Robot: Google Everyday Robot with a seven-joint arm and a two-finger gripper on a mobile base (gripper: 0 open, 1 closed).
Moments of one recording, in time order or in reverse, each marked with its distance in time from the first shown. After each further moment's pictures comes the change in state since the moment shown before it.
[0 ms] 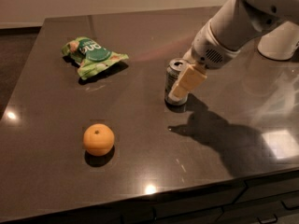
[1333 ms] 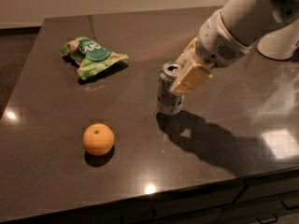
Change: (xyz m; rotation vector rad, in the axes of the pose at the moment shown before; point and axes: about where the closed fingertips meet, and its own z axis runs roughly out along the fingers) arm -0.018 0.039 -0.031 -0.090 -0.085 -0.144
